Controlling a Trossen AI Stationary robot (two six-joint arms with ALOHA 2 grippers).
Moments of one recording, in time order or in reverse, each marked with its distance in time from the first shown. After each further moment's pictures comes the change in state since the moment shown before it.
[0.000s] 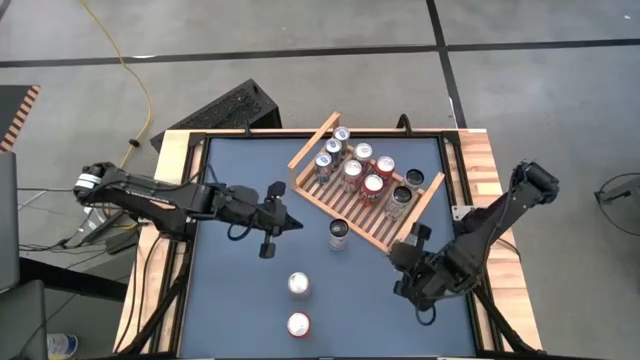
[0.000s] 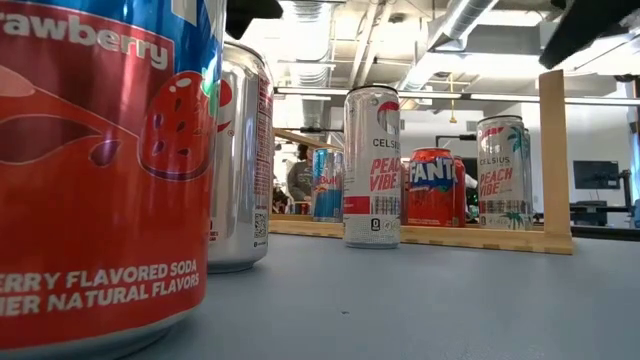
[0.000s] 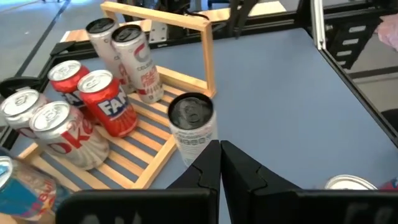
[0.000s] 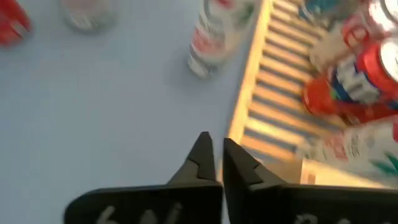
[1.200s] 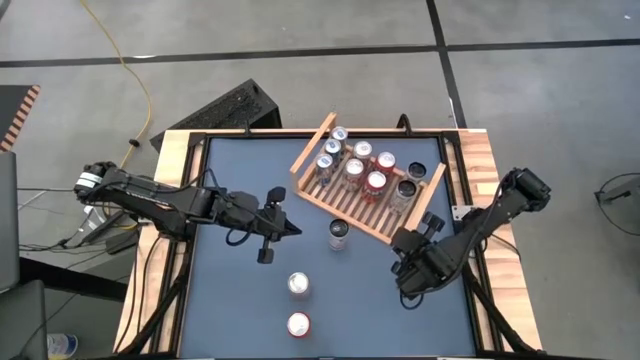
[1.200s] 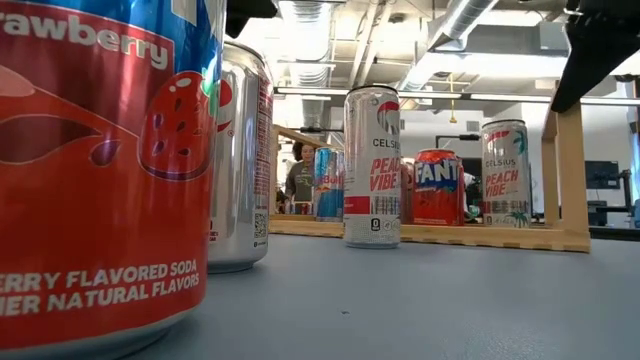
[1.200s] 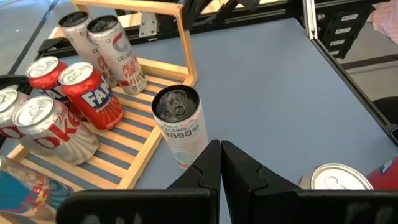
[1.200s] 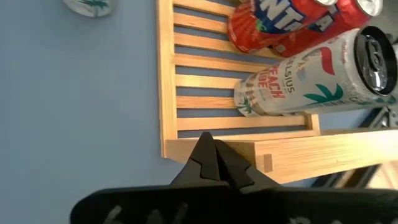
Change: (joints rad) left arm -0.046 0.005 0.000 -0.022 -0.018 0.001; right arm -0.086 0.110 0.046 -0.393 -0.043 0.276
